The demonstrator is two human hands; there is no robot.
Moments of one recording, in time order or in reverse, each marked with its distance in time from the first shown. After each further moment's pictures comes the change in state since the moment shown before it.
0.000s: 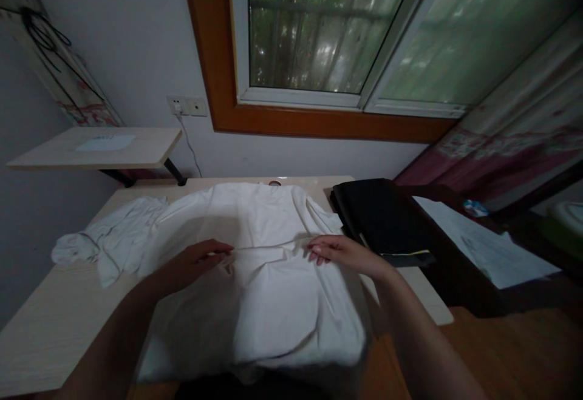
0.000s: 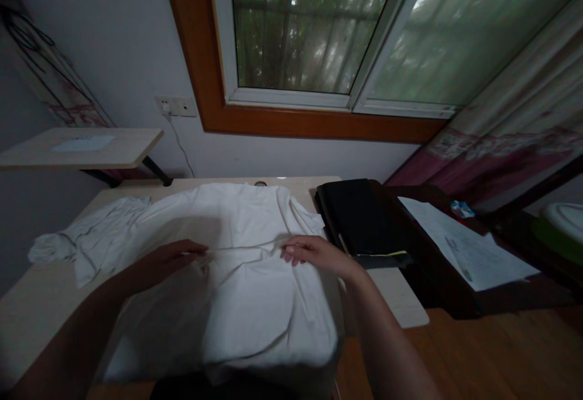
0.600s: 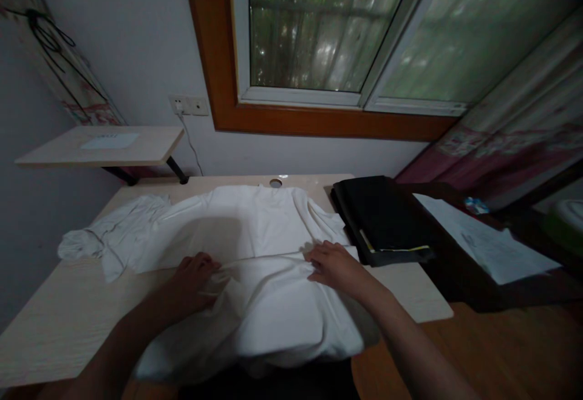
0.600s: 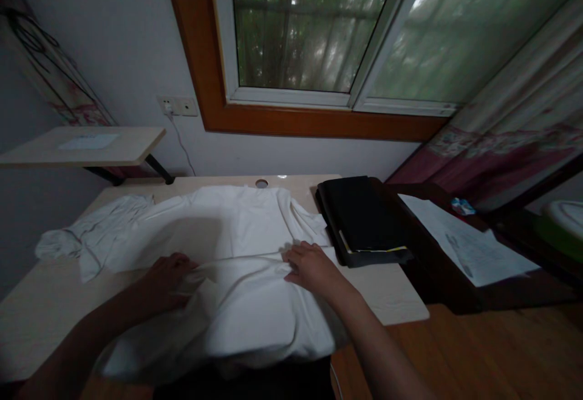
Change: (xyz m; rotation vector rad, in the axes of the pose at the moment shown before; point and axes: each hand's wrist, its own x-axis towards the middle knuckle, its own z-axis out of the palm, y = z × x) left_hand -0.045 -0.049 0.039 0.615 0.037 -0.044; right_hand -0.012 0.015 0.048 -0.885 0.164 -0.058
